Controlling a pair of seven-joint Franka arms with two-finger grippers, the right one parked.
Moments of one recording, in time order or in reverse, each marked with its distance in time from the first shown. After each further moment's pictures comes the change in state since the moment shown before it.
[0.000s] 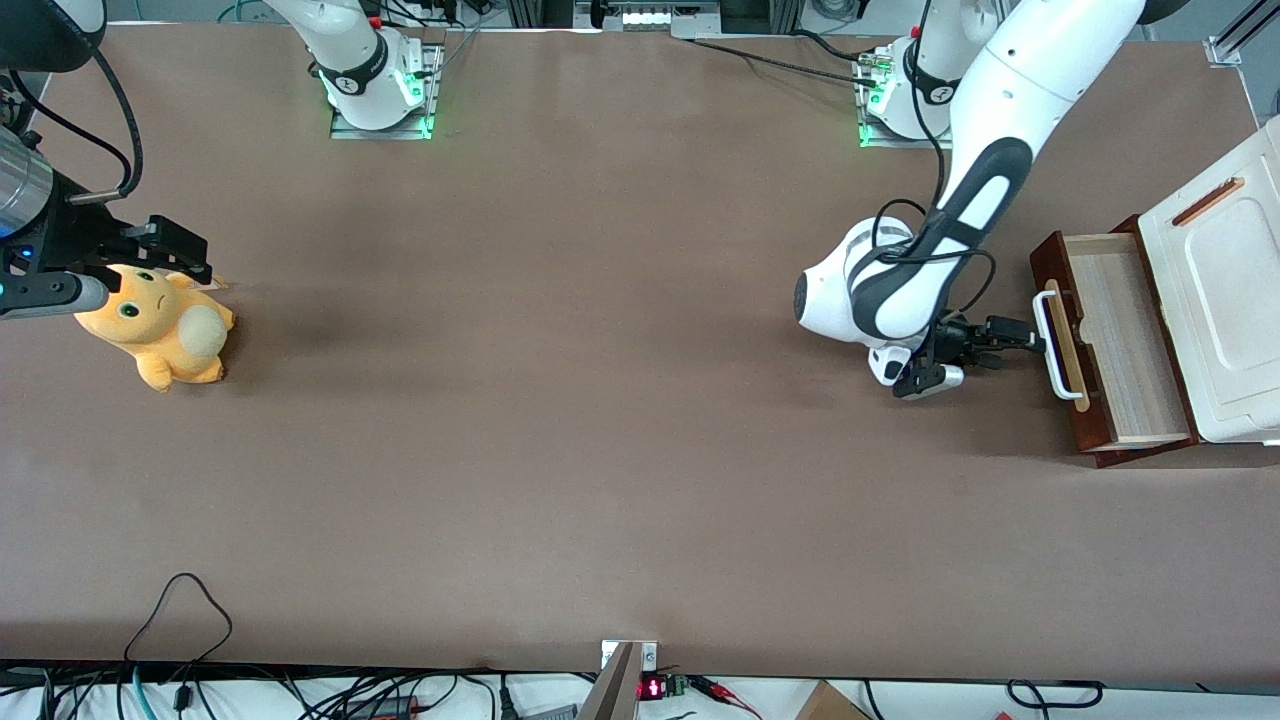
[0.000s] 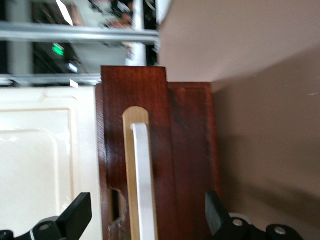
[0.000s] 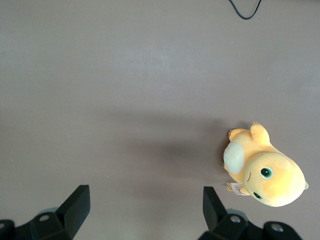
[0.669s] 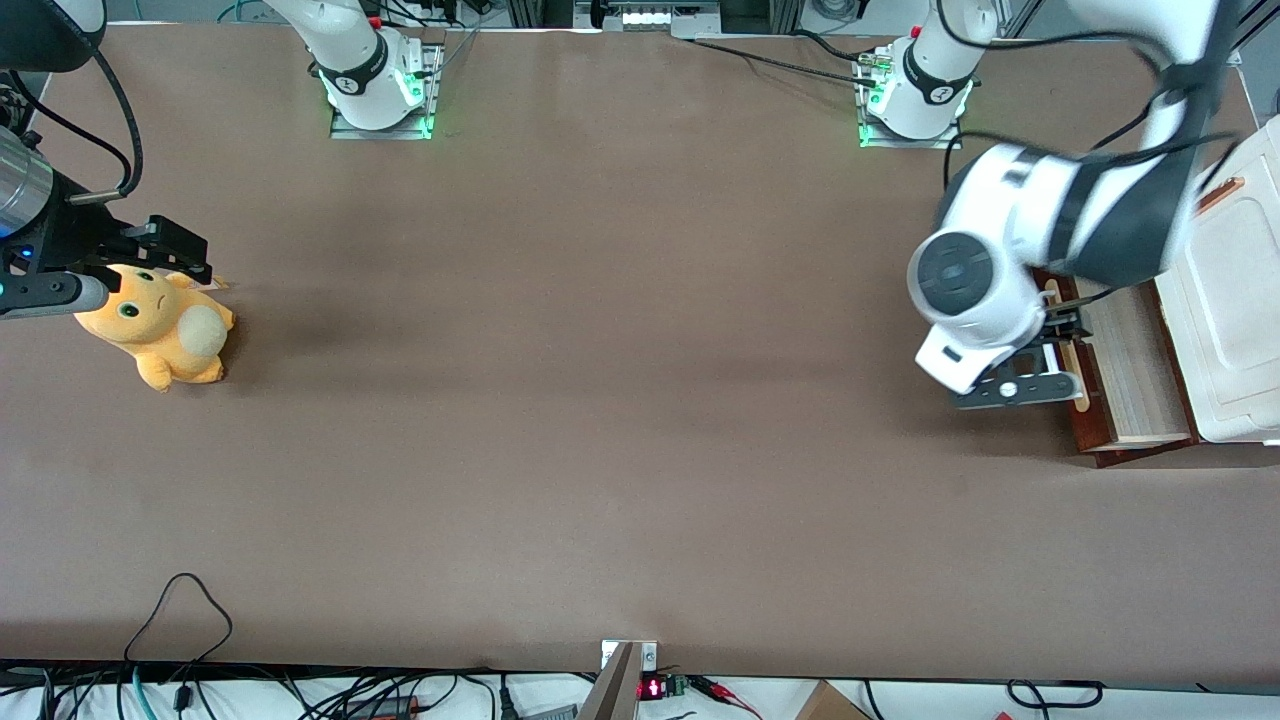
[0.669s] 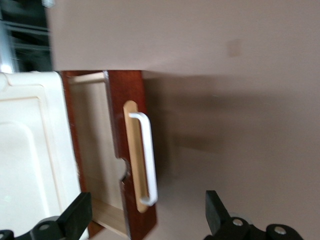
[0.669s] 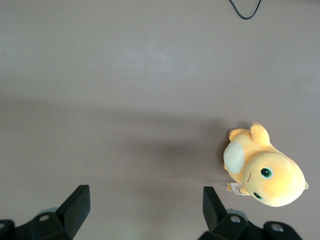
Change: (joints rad) arm 0.082 -0.260 0.028 0.328 -0.707 0.093 0.525
